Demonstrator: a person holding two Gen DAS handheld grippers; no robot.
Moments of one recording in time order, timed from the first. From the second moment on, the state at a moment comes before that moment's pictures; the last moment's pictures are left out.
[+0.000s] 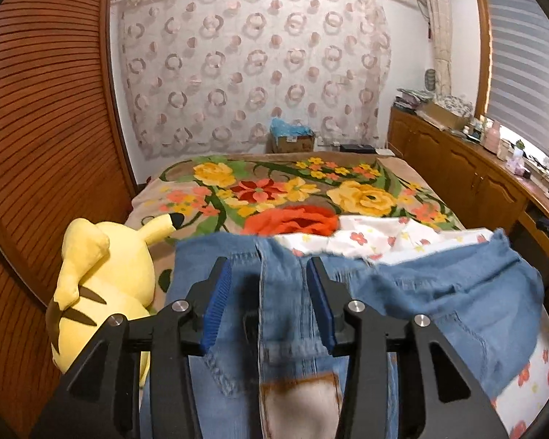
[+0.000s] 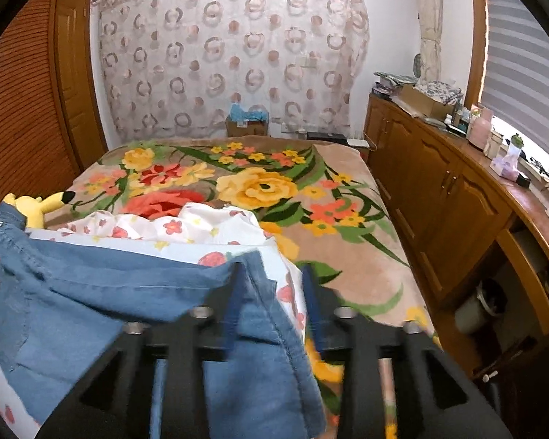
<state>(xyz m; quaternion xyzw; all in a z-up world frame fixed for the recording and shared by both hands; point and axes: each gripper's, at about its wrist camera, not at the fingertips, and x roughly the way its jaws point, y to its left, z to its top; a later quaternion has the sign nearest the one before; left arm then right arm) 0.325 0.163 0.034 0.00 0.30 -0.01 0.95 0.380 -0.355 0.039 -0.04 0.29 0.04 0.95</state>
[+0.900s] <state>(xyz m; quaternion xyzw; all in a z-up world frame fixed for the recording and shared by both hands) 0.216 0.146 -0.022 -0.04 0.35 -0.06 0.93 0.270 -0.402 -0.002 0.00 0.39 0.09 0.91</state>
